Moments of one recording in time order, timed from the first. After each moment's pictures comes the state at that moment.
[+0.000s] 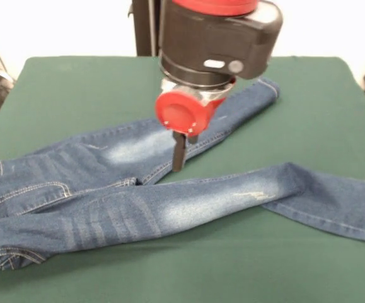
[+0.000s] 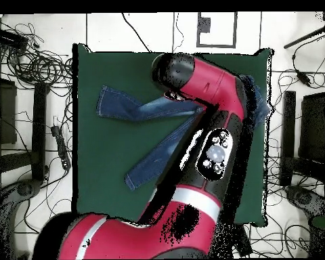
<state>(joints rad) 0.02 -0.22 -0.49 0.93 0.44 0.96 3.29</state>
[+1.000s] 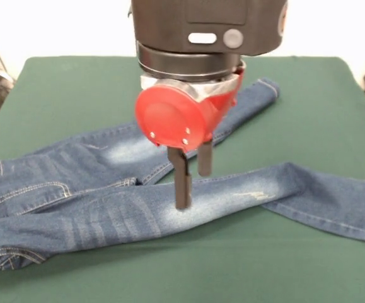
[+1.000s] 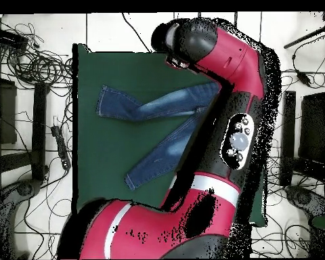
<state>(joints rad) -0.05 -0.16 -0.47 0.69 0.61 0.95 3.29</state>
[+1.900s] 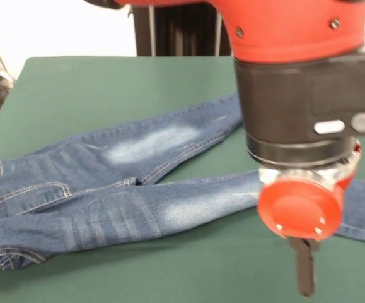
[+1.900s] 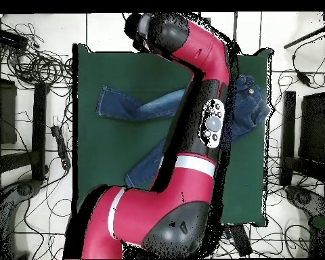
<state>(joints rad) -0.03 0.03 -0.44 0.45 0.78 0.92 3.29</state>
